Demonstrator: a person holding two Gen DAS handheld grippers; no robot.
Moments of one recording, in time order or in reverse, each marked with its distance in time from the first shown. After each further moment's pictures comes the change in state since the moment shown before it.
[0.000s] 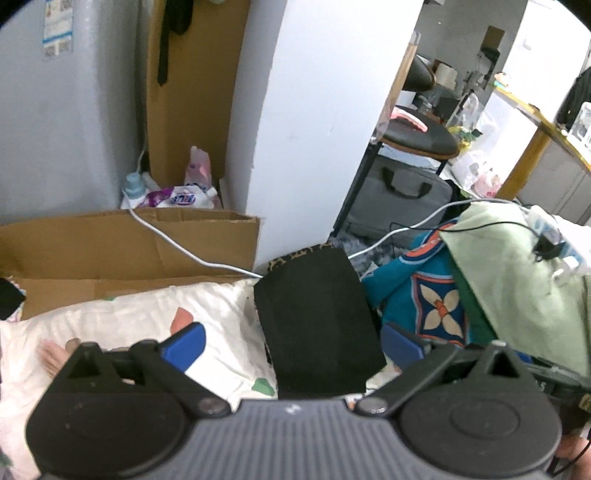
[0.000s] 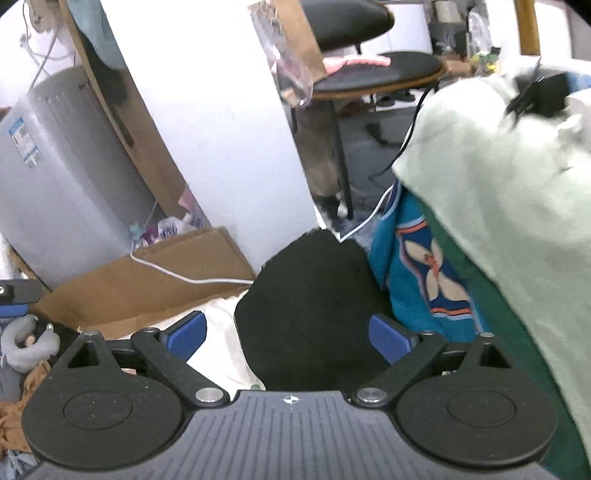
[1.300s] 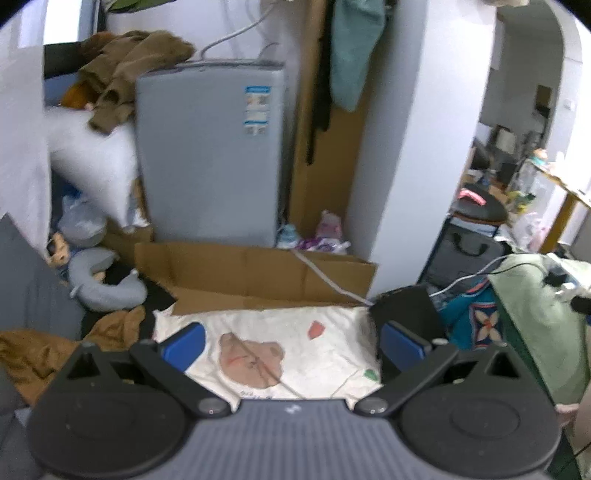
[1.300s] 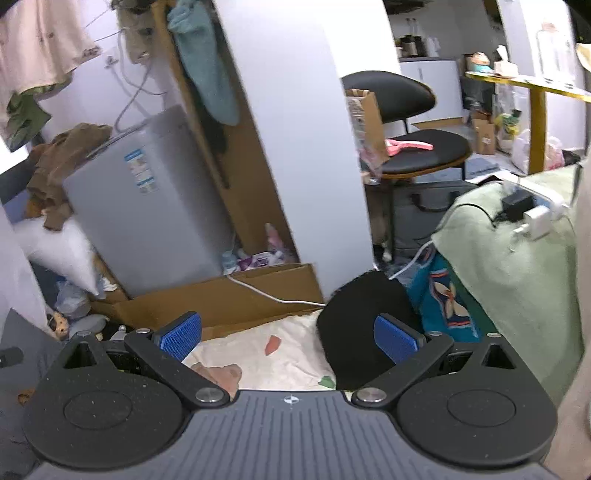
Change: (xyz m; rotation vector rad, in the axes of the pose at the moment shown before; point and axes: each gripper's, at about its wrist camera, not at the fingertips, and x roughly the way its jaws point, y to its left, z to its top) left arm -0.293 0.113 -0.097 -0.077 -0.200 0.265; right arm -0.252 0.147 -0.013 -0.117 -0.114 0.083
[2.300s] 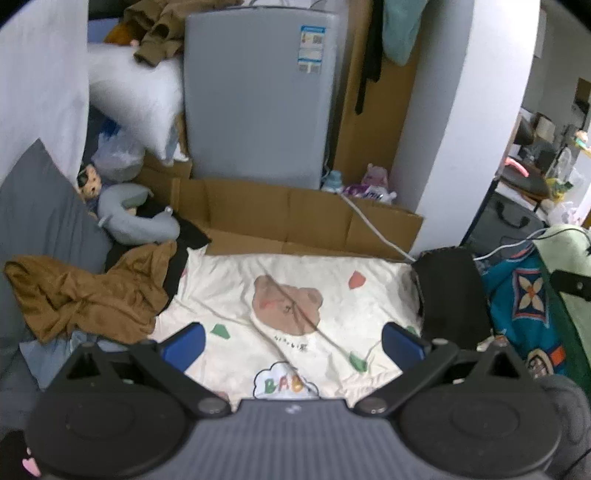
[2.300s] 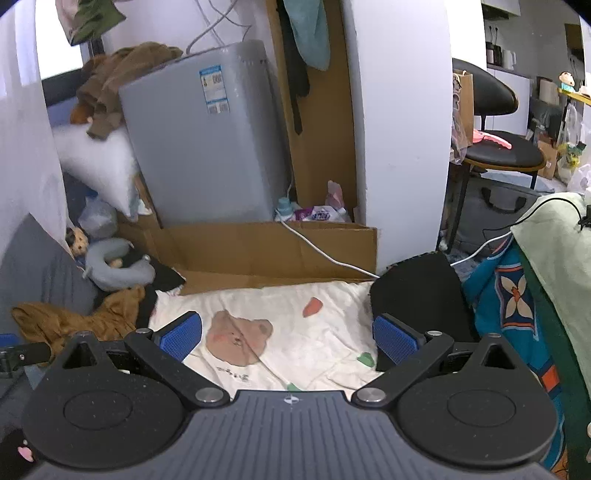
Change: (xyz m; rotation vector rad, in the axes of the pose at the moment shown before) left arm 0.035 0.044 -0.094 -0.083 0.085 0.093; right arm 0.072 0.093 -0.087 -0.215 0.097 0.068
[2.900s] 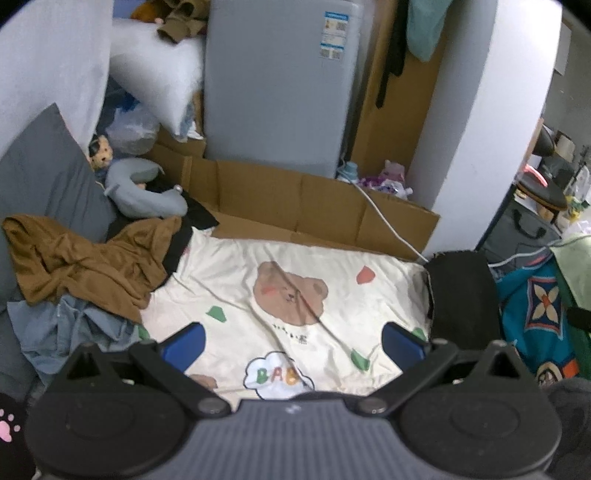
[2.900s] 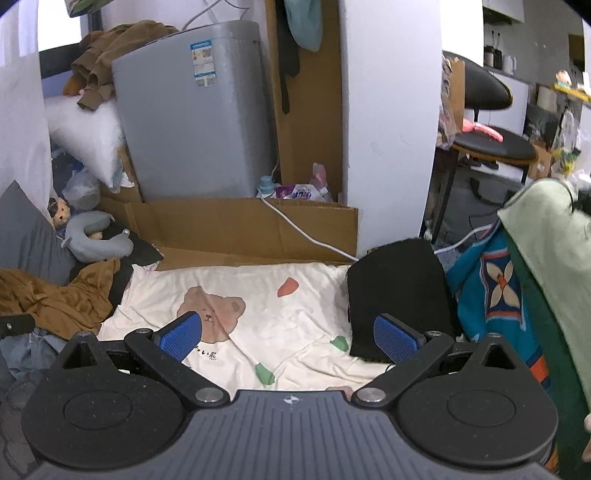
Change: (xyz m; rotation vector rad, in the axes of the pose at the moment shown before) left arm 0.033 -0.015 -0.040 -0.062 -0.008 0.019; right arm 0.021 -0.038 -0.048 -0.043 0.020 -0.039
